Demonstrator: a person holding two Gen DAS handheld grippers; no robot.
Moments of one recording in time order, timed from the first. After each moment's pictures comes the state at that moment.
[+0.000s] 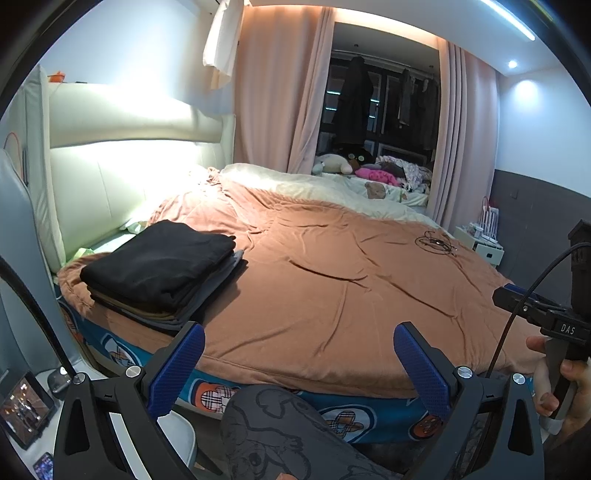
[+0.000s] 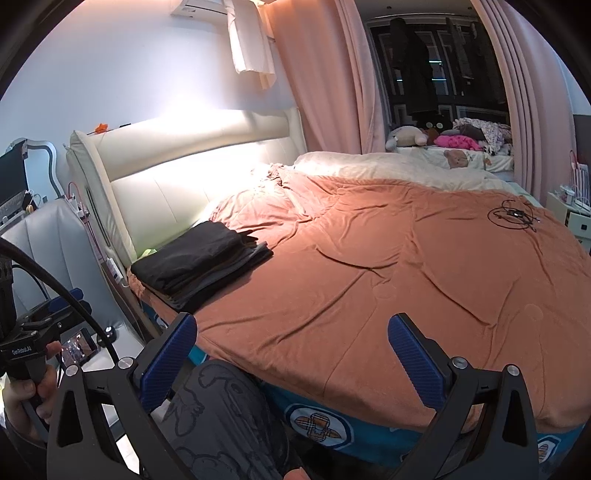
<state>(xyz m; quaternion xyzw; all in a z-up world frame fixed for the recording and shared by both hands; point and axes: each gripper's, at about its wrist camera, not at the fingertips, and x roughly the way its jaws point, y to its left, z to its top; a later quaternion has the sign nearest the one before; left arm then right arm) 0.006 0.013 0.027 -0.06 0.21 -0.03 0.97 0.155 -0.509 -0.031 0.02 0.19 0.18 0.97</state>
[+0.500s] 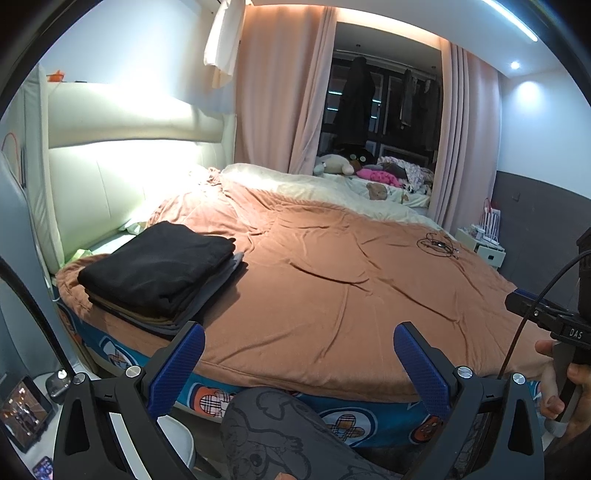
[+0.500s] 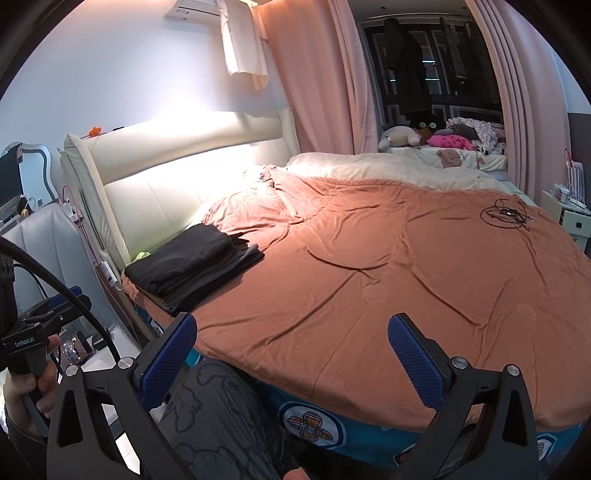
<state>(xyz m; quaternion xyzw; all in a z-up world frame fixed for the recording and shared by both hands) 0.014 0.007 0.029 -0.06 0.21 -0.02 0.97 0.157 -0.528 -0.021 0.02 0.18 0.17 0.97</state>
